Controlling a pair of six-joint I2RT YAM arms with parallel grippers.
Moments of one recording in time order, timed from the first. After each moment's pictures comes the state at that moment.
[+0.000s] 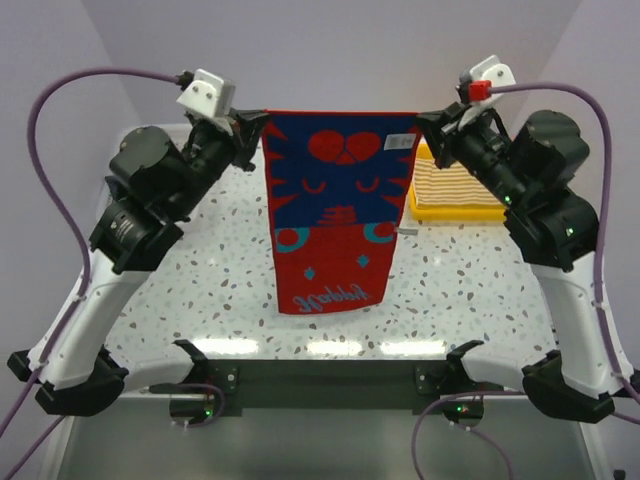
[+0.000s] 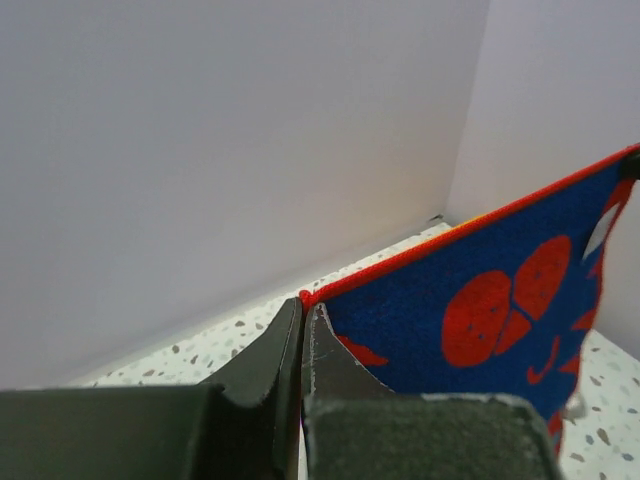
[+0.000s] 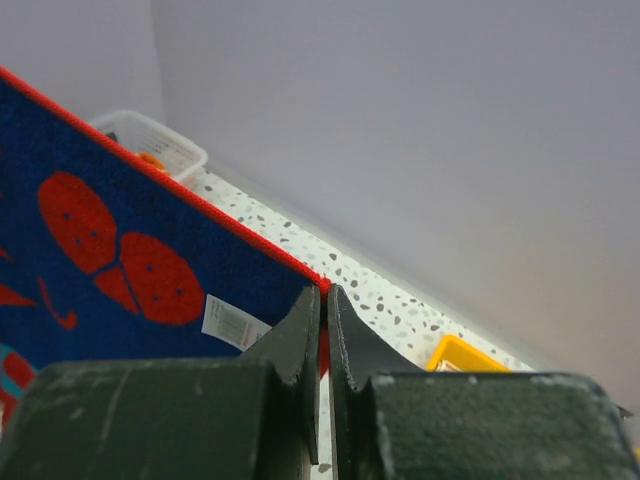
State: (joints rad) left arm -0.67 1.16 1.71 -0.39 -0.11 0.01; right arm 0.46 1.18 1.86 -0.63 -0.11 -0.16
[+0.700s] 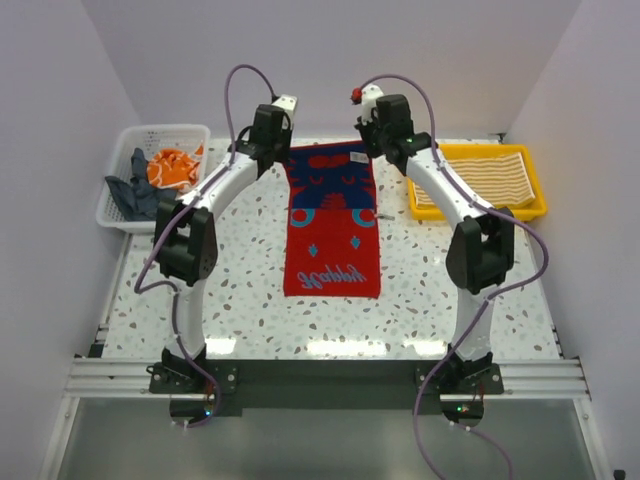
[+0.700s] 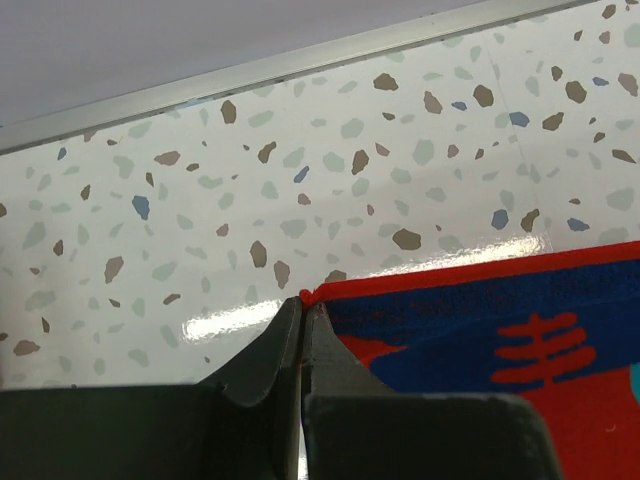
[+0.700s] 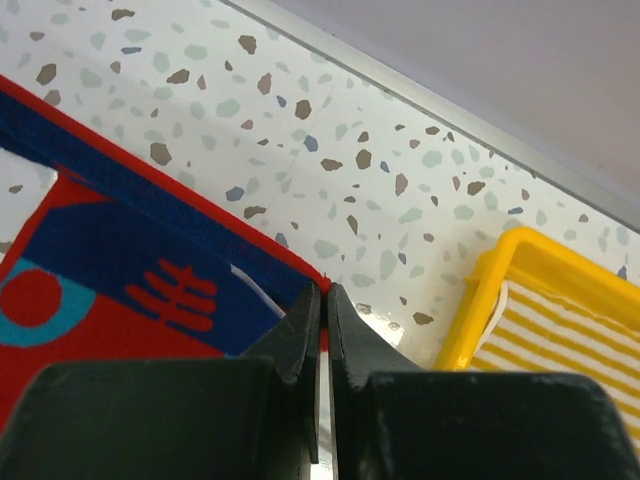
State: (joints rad) left arm -0.36 2.10 1.85 -0.31 -0.17 -0.03; right arm 0.36 2.00 1.88 -0.41 0.05 -0.18
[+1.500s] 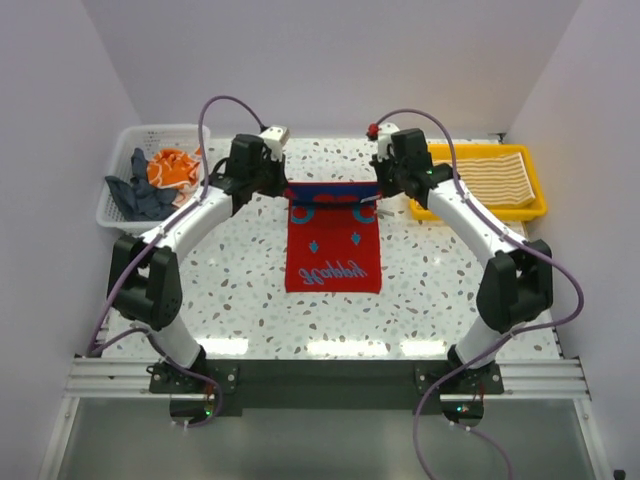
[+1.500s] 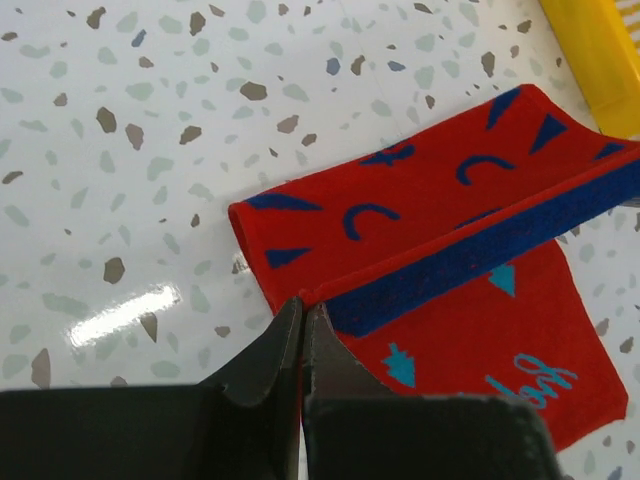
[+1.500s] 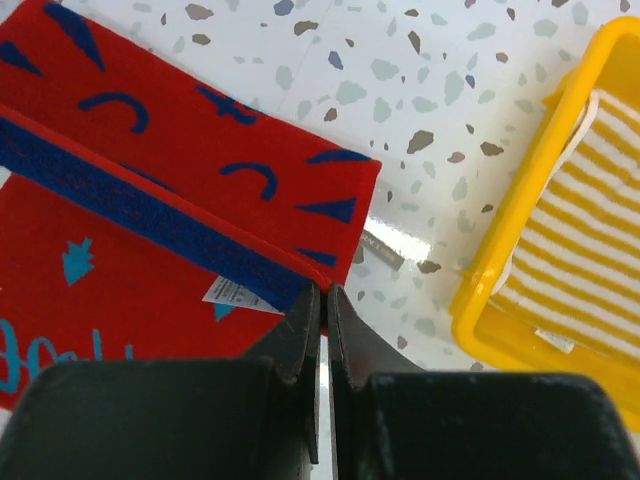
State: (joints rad) left arm -0.35 1.71 1.35 -0.24 0.14 -0.12; right arm 0.37 1.69 1.45 -0.47 0.00 -0.09
